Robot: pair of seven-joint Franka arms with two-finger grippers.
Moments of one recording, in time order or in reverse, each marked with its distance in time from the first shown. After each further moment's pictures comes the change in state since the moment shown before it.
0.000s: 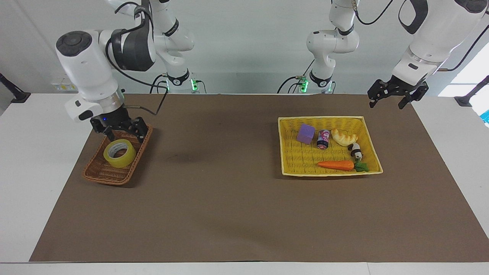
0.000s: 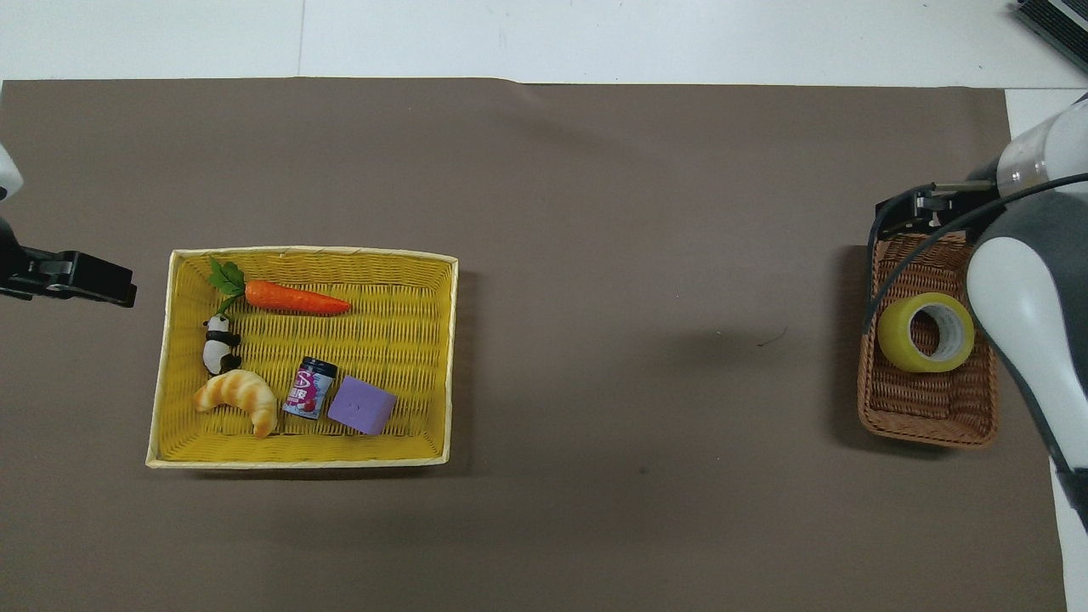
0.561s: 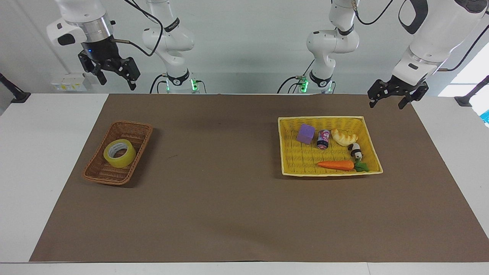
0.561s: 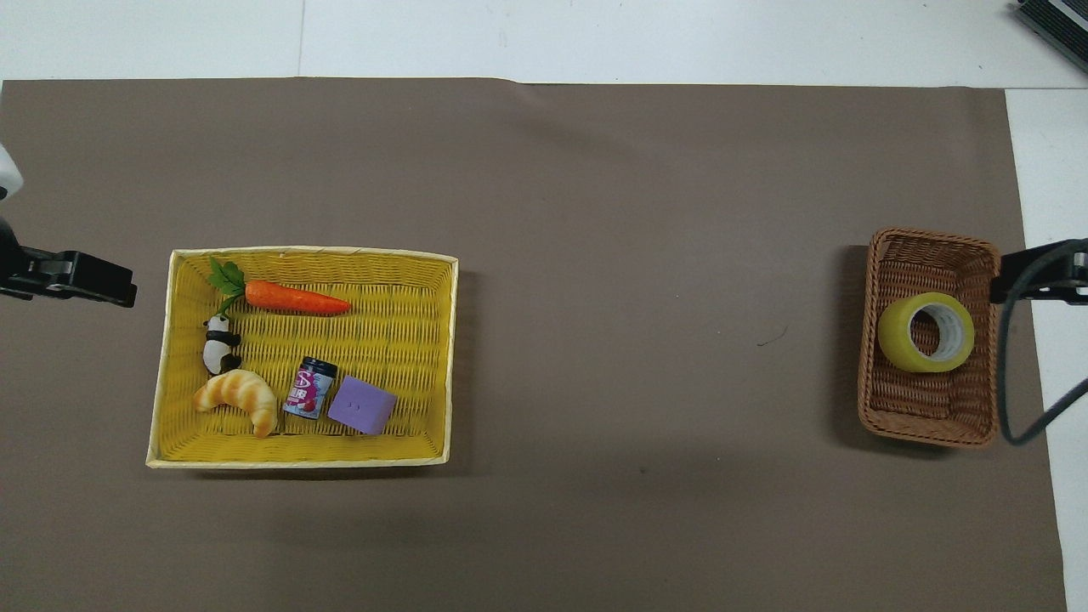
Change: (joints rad) left arm 0.000 0.000 0.000 0.000 0.000 0.000 0.000; right arm -0.008 -0.183 -0.023 0.094 0.022 -0.305 0.106
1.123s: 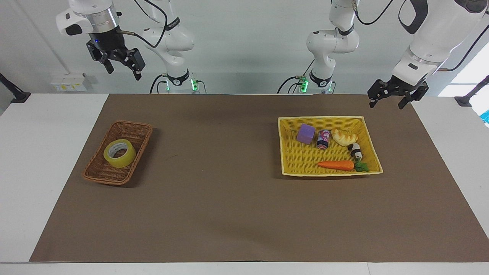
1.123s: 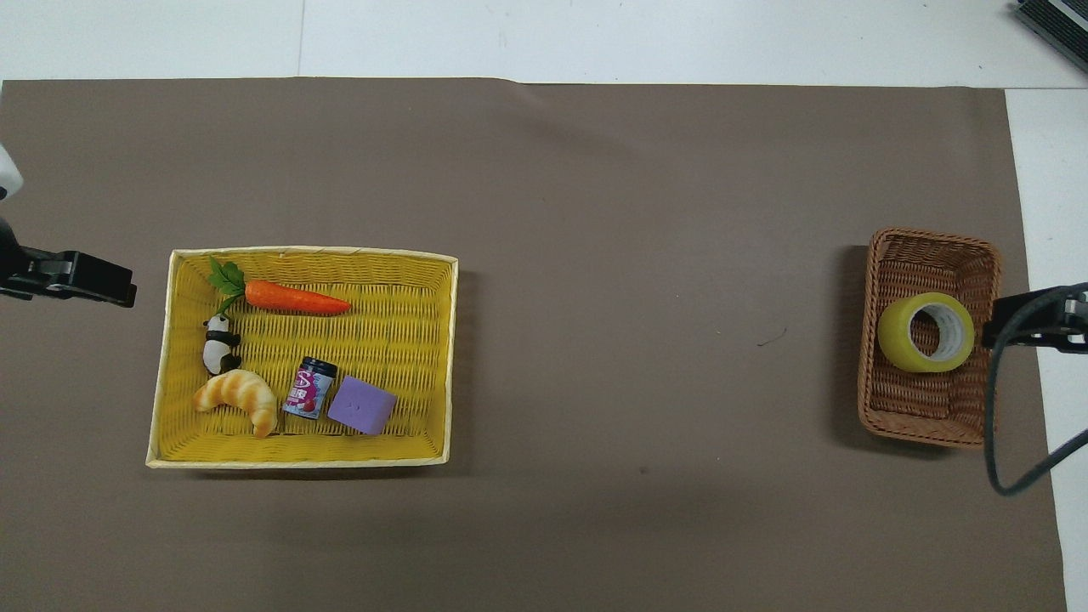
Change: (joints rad) left arm 0.000 0.000 0.000 0.000 0.000 0.000 0.000; right arm 0.006 -0.066 0.015 -0.078 0.006 -0.032 0.020
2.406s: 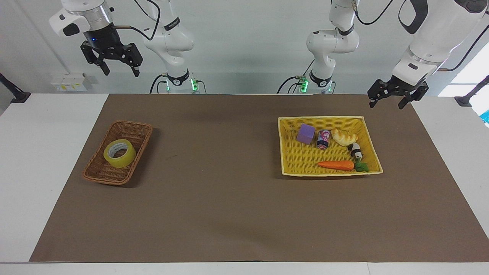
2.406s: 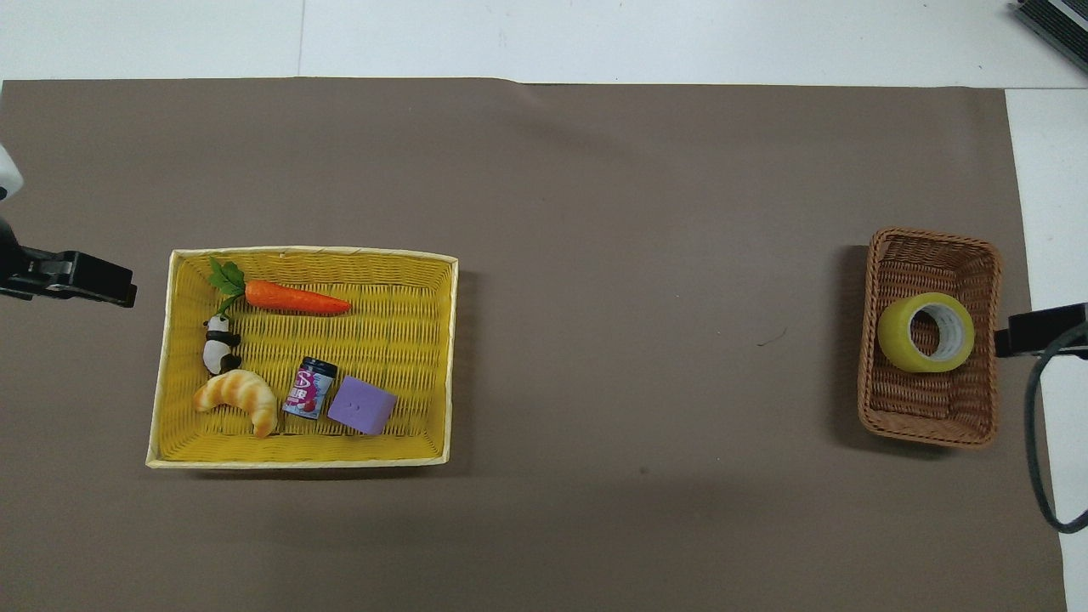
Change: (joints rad) left arm 0.000 0.000 0.000 0.000 0.000 0.000 0.000; right arm -0.023 -0.001 -0.017 0.004 0.040 0.003 -0.194
